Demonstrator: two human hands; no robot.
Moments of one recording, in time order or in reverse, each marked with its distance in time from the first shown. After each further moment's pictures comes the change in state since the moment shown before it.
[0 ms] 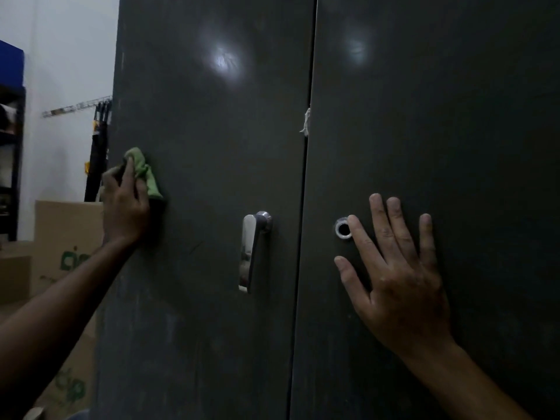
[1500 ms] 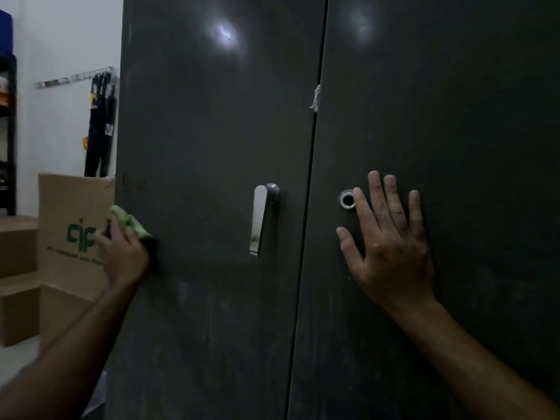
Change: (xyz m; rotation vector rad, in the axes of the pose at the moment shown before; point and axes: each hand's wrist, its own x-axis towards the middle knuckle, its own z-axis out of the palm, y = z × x) left_hand -0.125 -0.048 -0.015 -0.055 -0.061 -0.454; right_hand -0.003 -0.009 -0.005 -0.053 -0.047 0.013
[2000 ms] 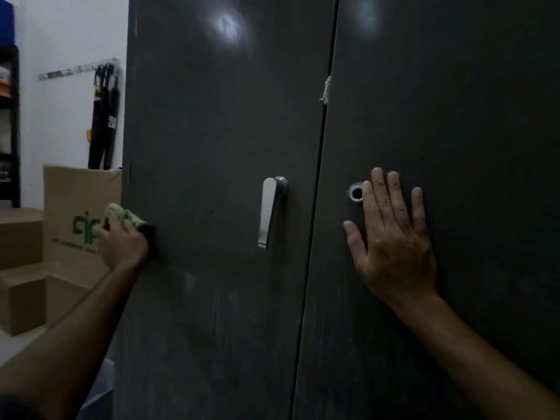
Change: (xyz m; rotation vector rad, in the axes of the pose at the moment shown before) left_hand 0.018 -0.009 -0.003 0.045 -0.009 -0.126; right_hand -0.002 -0.007 0.003 -0.068 -0.024 -0.005
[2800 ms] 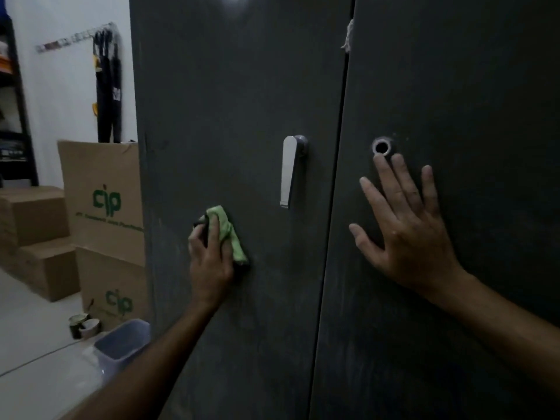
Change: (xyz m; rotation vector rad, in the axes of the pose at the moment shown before) left_hand -0.164 -0.020 0.009 -0.103 -0.198 0.569; right_hand -0.034 -0.008 -0.014 0.111 -0.087 -0.231
